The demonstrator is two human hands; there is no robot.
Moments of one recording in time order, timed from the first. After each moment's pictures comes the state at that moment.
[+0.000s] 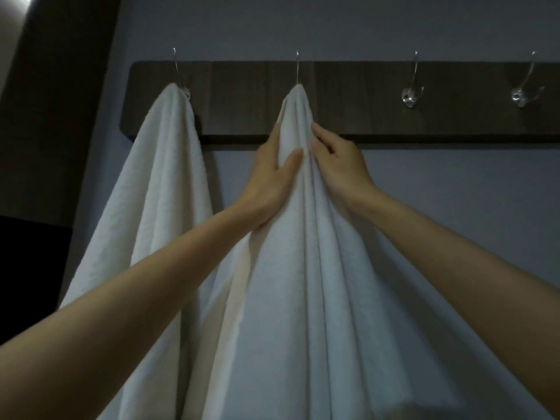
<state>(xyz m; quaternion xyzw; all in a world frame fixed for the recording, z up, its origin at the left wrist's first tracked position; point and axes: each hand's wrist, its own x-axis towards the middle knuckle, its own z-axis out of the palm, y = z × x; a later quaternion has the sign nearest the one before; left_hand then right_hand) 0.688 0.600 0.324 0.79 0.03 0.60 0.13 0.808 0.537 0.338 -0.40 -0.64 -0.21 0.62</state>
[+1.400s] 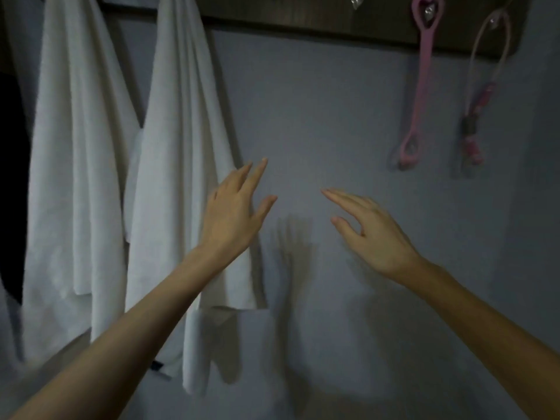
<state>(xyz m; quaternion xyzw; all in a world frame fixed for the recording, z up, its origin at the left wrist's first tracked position) 0.721 0.305 0.054 0.83 0.24 0.51 -0.04 0.901 0.144 0.050 -0.65 -0.64 -0.24 0.34</state>
